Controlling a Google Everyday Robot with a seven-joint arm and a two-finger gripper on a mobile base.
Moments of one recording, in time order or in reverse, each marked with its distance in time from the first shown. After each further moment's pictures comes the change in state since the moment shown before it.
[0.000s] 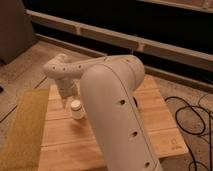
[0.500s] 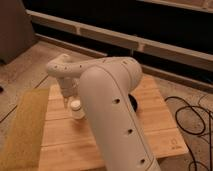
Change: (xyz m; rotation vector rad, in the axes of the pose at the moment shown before) arm -0.005 -0.007 0.010 0.005 0.047 0.019
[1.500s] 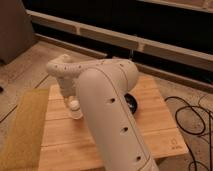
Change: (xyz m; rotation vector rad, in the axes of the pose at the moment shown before) arm -0.013 0.006 0.002 -0.033 -0.013 -0.025
